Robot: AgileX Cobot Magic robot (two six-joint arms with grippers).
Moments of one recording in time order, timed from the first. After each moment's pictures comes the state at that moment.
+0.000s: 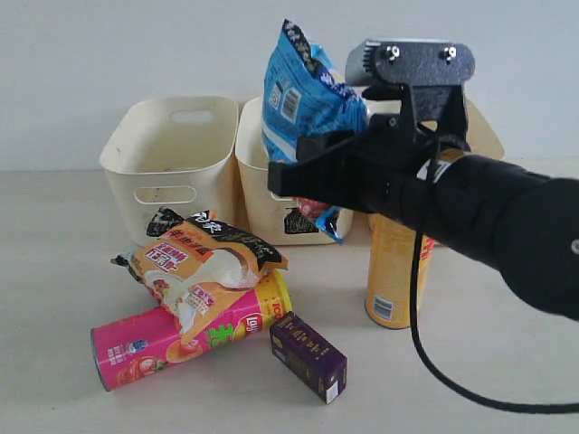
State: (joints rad) left arm 0.01 0.00 0.00 0.03 0.29 0.00; right arm 0.78 1.43 -0.76 0.50 -0.44 -0.21
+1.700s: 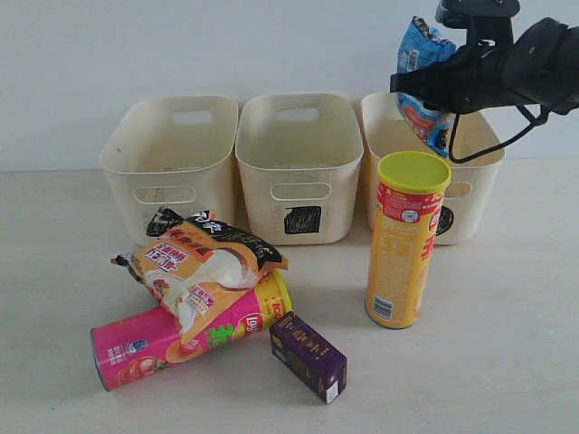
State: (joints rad) left arm 0.01 0.00 0.00 0.03 0.29 0.00; right arm 0.19 1.97 -1.47 0.51 0.03 -0.39
